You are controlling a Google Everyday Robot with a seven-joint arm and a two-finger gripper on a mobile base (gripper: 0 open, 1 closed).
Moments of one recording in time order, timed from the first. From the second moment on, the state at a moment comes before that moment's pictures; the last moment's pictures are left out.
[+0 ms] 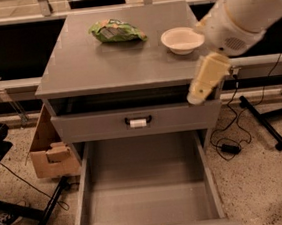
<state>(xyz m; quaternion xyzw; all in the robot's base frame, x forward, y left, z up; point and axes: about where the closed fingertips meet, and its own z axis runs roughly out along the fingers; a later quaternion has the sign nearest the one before) 0.528 -0.140 0.955 -0.61 0.74 -0.02 0.28</state>
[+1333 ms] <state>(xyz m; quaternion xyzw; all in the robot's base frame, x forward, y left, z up) 0.700 -0.049 0.982 -0.57 0.67 -0.02 0.48</state>
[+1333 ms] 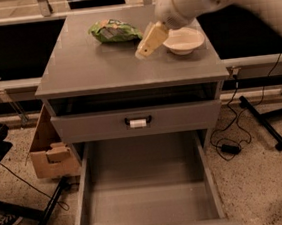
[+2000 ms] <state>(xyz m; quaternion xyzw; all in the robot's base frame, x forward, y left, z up) 0.800 -0.037 0.930 -0.51 0.67 -0.04 0.54</state>
